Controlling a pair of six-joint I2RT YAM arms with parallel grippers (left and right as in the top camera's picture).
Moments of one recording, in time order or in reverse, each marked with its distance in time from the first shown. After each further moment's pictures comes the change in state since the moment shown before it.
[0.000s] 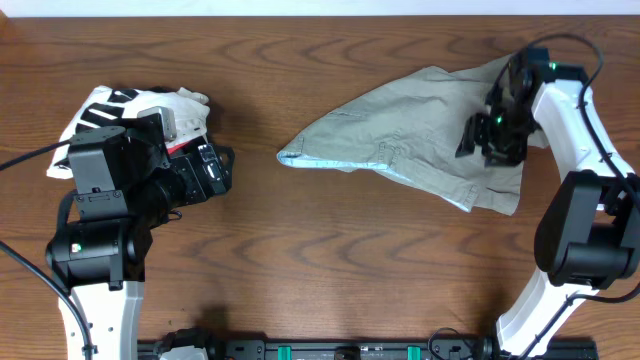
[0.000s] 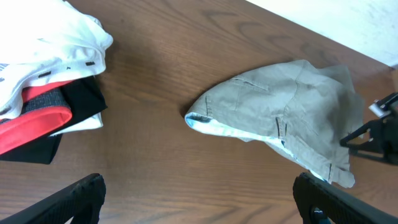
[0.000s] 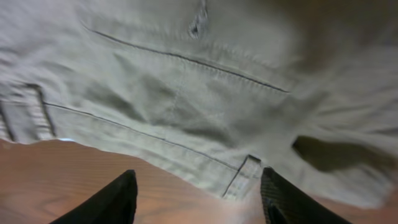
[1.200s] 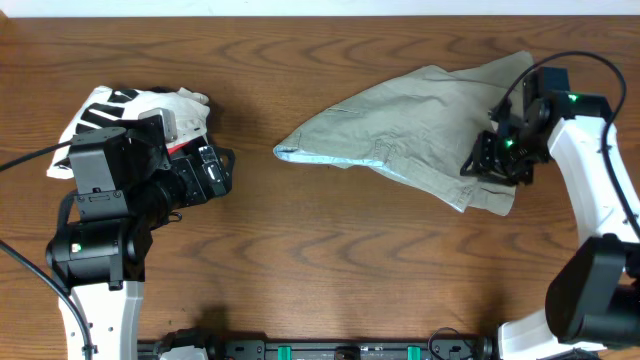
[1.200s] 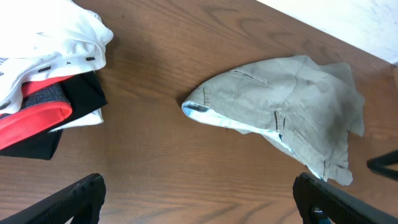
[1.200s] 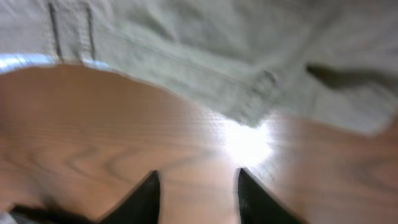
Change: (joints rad) left arm 0.000 0.000 0.000 -0.014 0.000 0.003; right arm -0.003 -0.288 -0.180 -0.044 -0.069 -0.003
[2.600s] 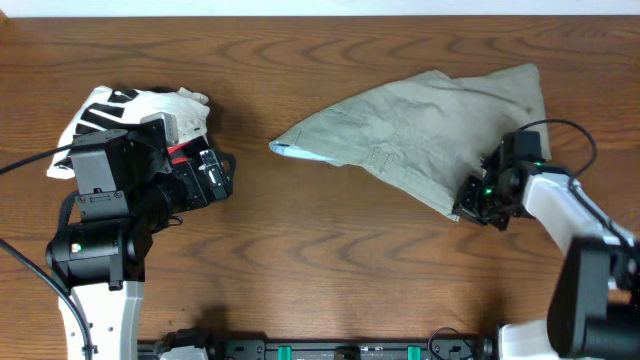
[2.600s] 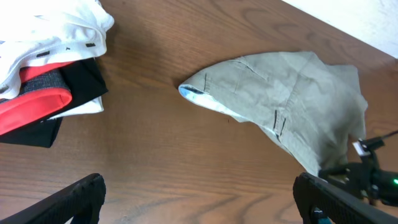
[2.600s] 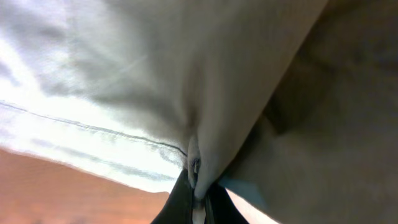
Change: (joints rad) left arm 0.000 0.000 0.000 -0.038 0.000 0.000; right arm -0.001 -0.081 -0.517 0.524 -0.006 0.220
